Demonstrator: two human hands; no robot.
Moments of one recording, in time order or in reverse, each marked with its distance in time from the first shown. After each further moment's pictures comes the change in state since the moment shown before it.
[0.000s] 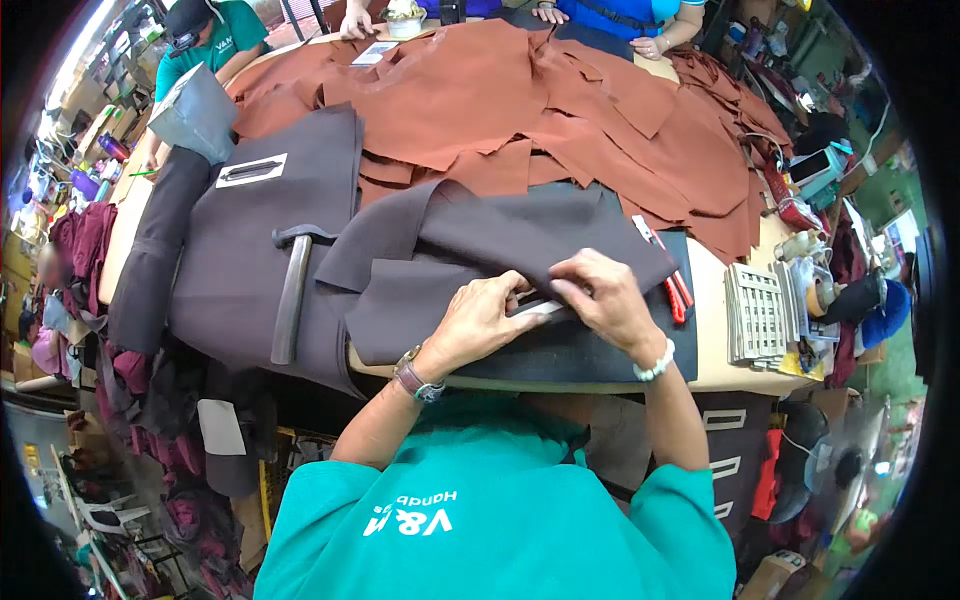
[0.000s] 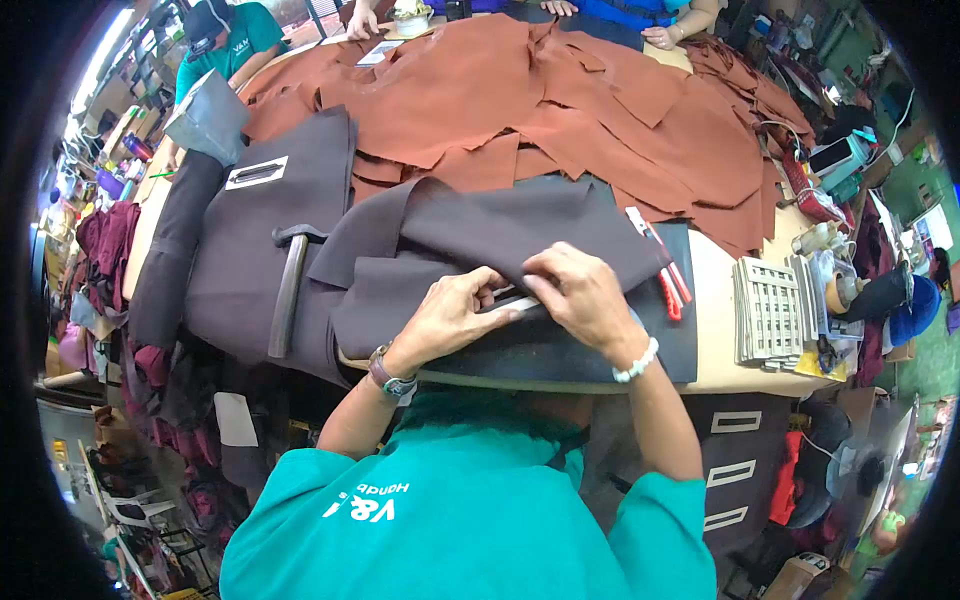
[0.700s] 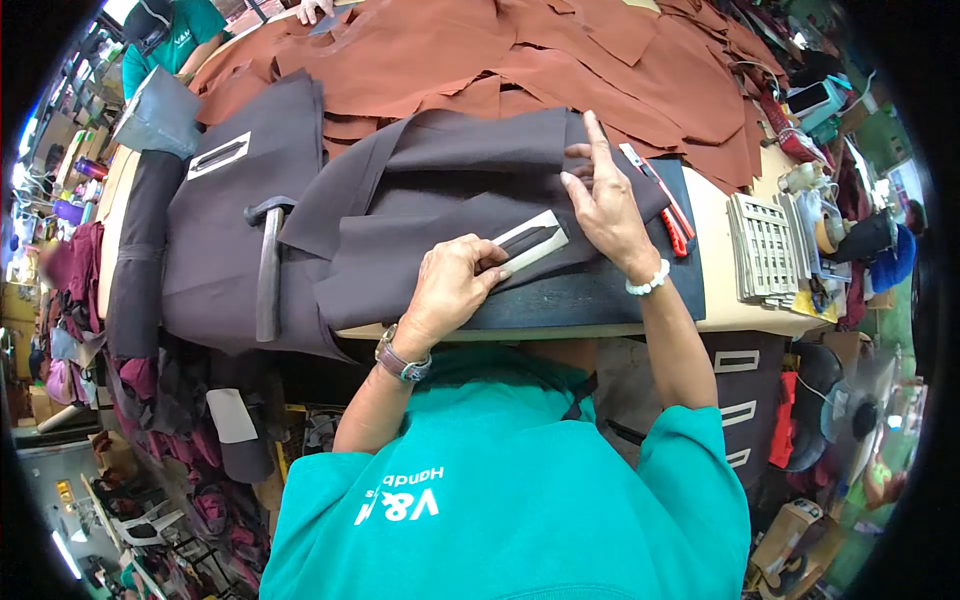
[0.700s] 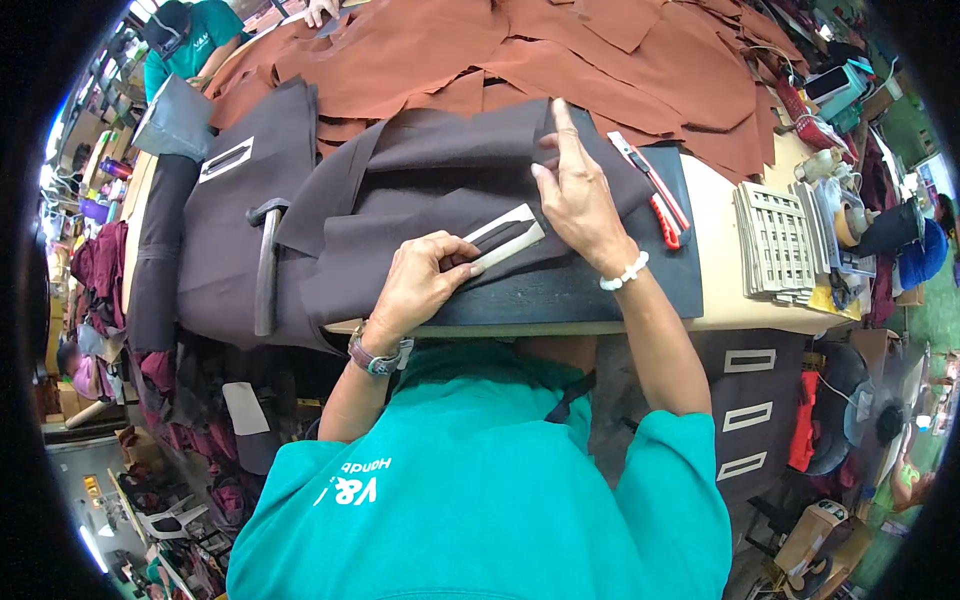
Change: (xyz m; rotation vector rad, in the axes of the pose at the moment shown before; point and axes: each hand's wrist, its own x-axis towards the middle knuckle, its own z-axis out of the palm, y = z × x) left_hand -0.019 -0.004 0.010 0.058 0.040 -0.012; right_hand 0.012 0.028 0.014 0.136 0.399 0.132
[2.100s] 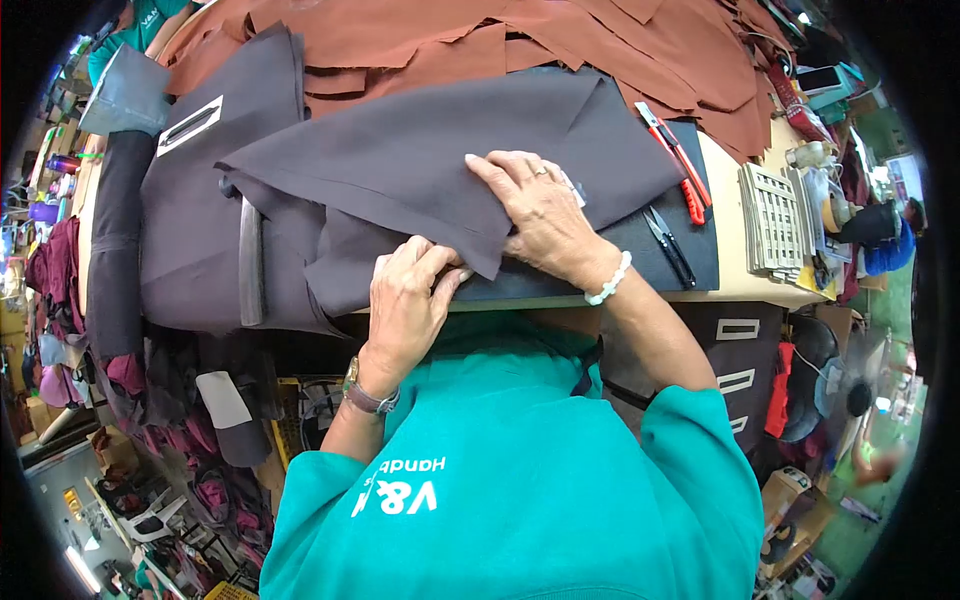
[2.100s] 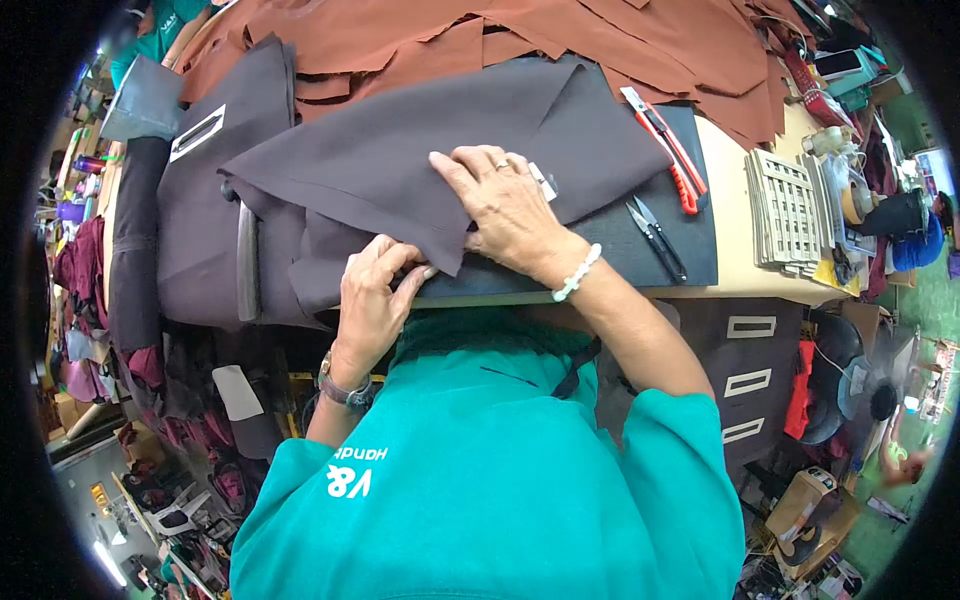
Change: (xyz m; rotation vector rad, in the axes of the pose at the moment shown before) left_hand -0.056 -0.016 -0.020 0.212 0.175 0.095; right_hand -0.037 -0.019 0.053 -0.493 -0.457 -0.383
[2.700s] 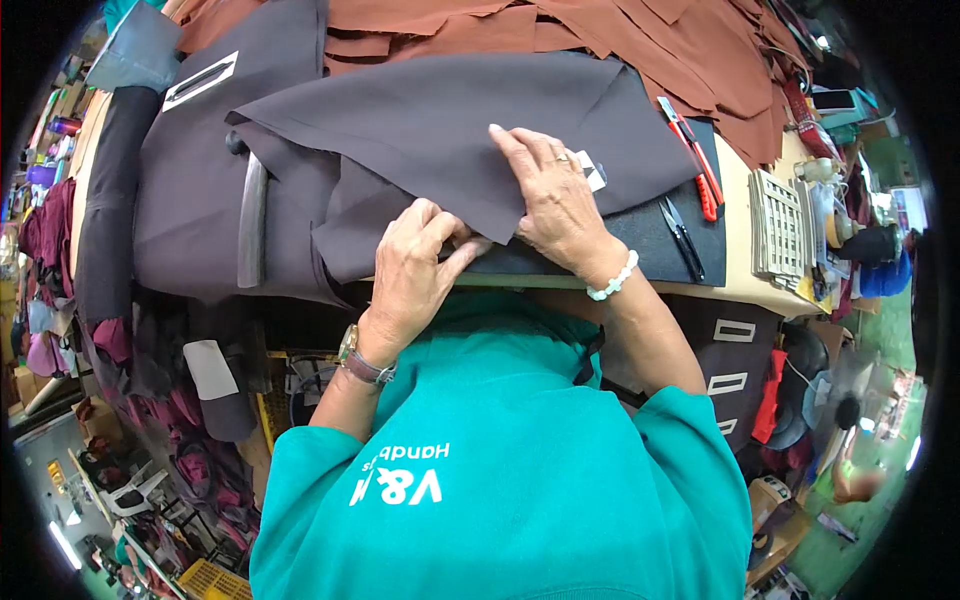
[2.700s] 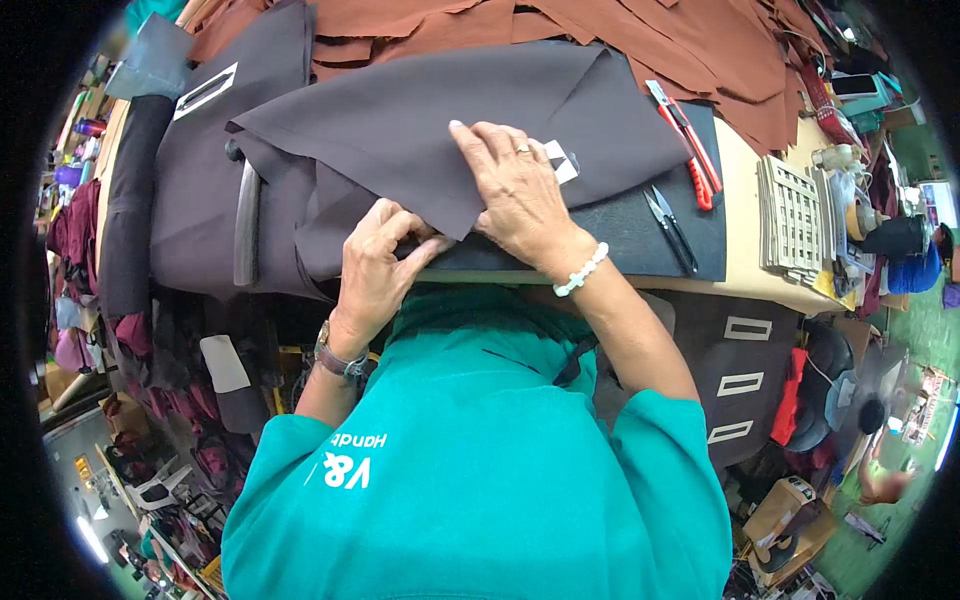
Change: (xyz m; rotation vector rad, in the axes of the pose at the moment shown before) left_hand -0.004 -0.012 0.000 -0.085 0.047 0.012; right_hand -0.002 -0.015 0.009 0.036 0.088 0.058
